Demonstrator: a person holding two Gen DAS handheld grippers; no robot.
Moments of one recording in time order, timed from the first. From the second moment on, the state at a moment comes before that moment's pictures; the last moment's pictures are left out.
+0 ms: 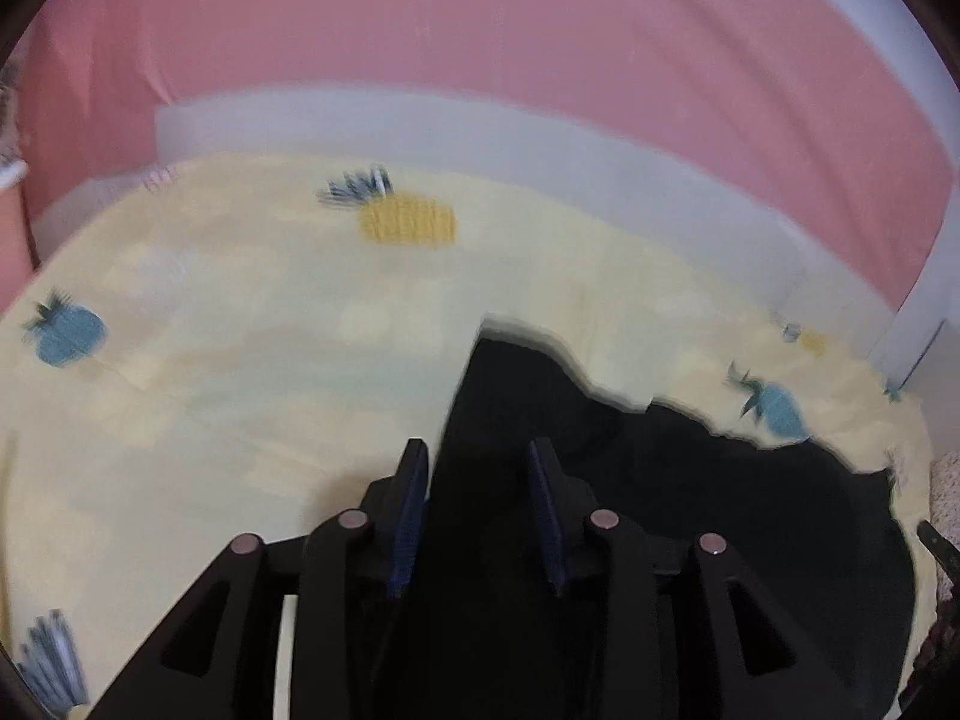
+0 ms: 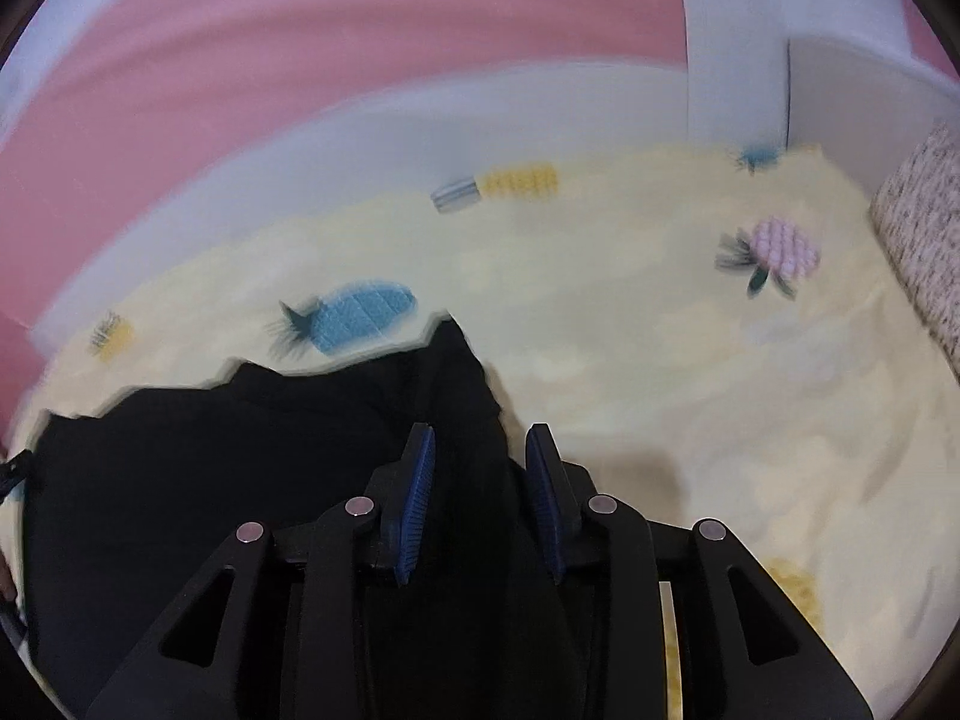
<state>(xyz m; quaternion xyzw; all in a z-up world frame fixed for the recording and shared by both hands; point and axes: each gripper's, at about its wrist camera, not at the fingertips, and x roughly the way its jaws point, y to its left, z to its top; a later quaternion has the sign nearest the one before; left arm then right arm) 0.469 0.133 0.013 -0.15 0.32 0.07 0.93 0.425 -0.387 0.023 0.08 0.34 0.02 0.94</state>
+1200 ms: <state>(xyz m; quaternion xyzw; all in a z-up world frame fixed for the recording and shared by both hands) 0.358 0.106 -0.070 -0.09 0.34 0.06 0.93 0.333 -0.412 -0.063 0.08 0.39 0.01 0.92</state>
